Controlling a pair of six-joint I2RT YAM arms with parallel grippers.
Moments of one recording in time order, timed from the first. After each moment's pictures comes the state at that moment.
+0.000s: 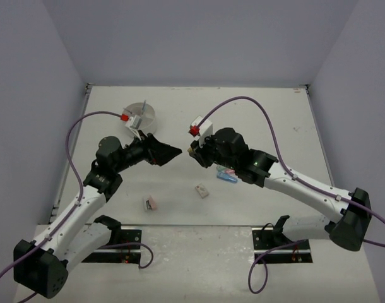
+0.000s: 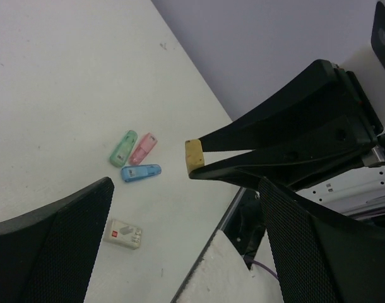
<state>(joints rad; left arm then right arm) -0.38 0.87 0.60 0.18 0.58 -0.73 0.94 1.26 1.09 -0.26 0.04 0.01</state>
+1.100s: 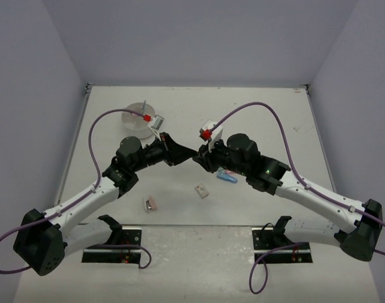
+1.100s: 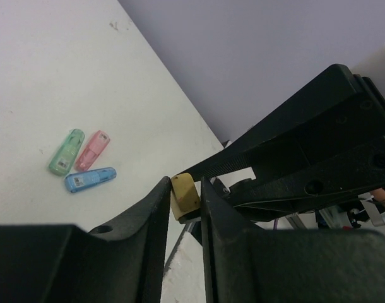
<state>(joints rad) -0.61 1.06 0.62 0.41 0.49 -0.83 0.94 1.13 0.99 -0.21 -0.04 0.06</state>
